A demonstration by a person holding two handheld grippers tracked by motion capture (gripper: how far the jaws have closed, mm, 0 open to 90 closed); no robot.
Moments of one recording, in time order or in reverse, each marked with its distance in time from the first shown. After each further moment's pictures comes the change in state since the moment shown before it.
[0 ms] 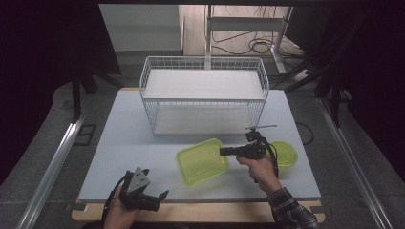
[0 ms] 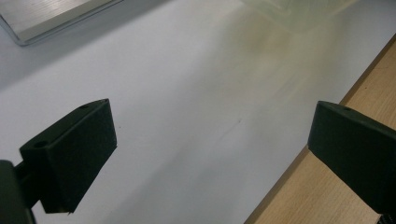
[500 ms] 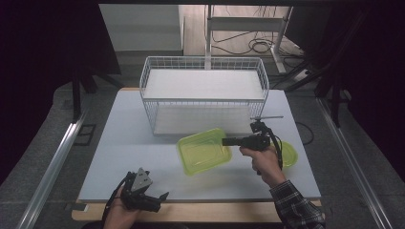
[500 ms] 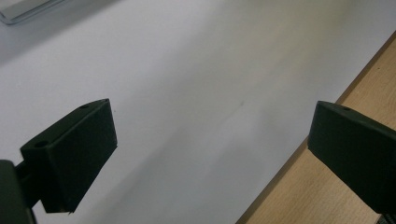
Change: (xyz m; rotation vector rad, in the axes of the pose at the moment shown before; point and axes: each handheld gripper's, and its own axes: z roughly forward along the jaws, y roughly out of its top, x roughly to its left) left arm -0.001 -0.001 0.006 0.077 0.004 0.004; right arm 0.015 0.024 -0.019 -0.053 0.006 -0.016
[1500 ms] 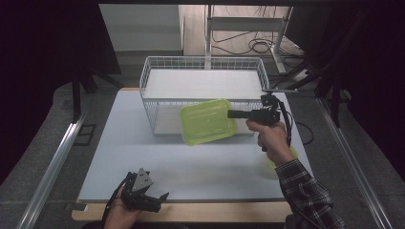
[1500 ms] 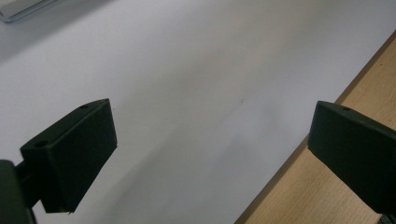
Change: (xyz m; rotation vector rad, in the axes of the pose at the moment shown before) left arm -0.001 0.000 0.001 0.006 0.003 0.006; right arm 0.035 0.067 -0.036 -0.123 -0.001 -0.020
